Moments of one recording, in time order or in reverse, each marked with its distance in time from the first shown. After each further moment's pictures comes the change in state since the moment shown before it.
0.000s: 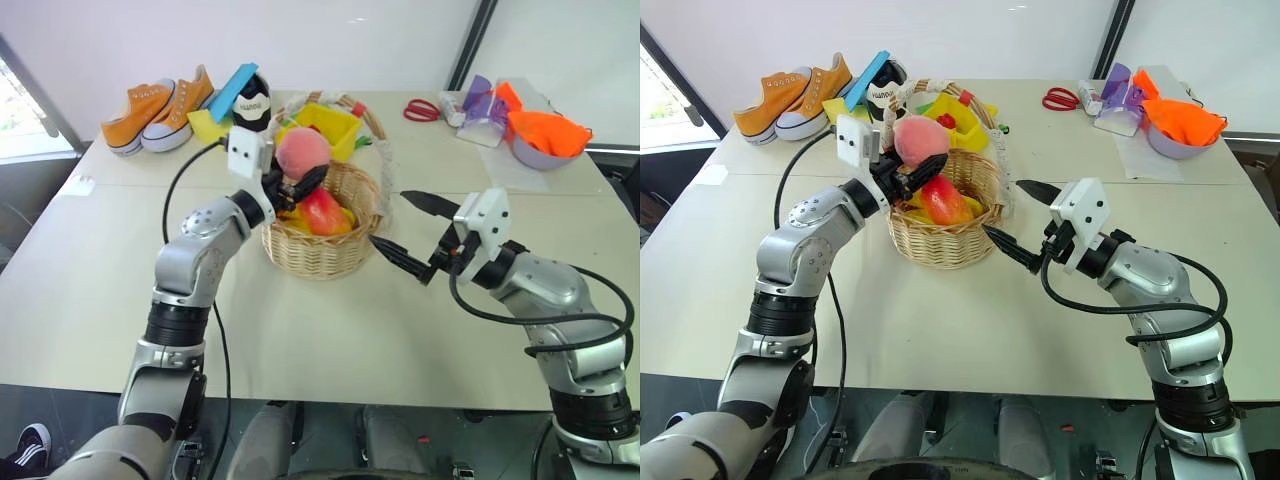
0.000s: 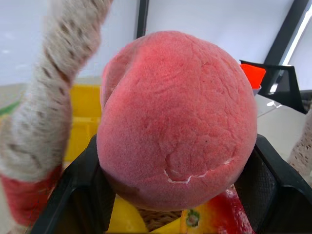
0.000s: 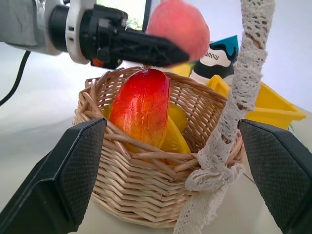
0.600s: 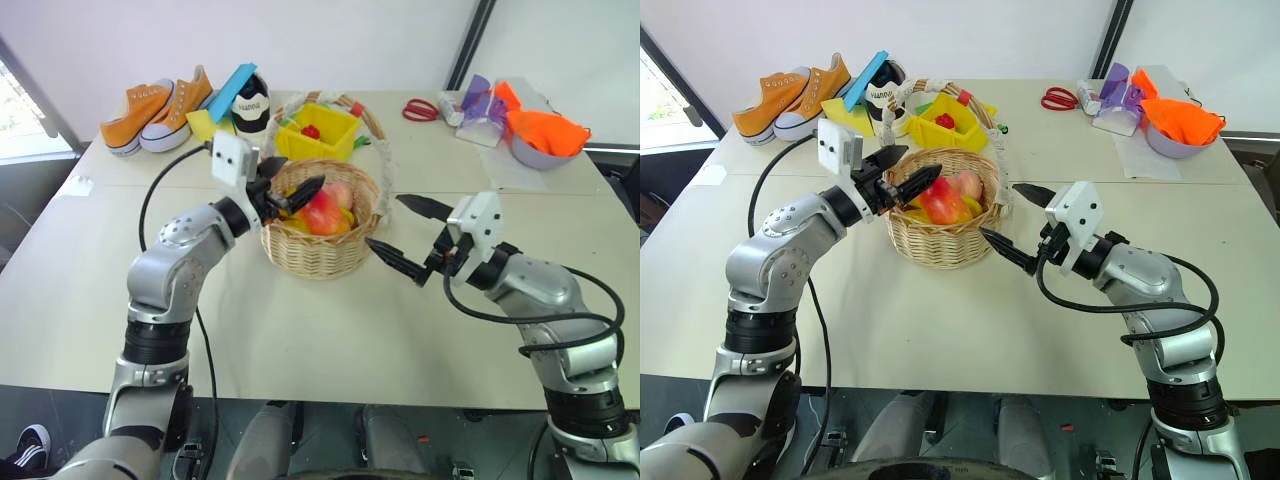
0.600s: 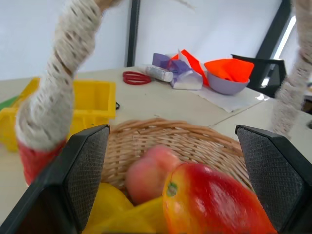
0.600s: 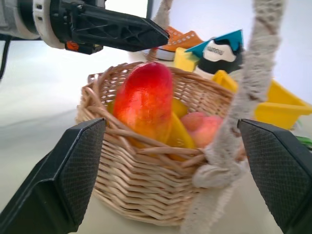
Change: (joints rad) left arm 0.119 0.082 0.051 -0.232 -0.067 0.086 -0.074; right arm -0.006 0.017 0.030 0.027 -0.010 -0.010 0.009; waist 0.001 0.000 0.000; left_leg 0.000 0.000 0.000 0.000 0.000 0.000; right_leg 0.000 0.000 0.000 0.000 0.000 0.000
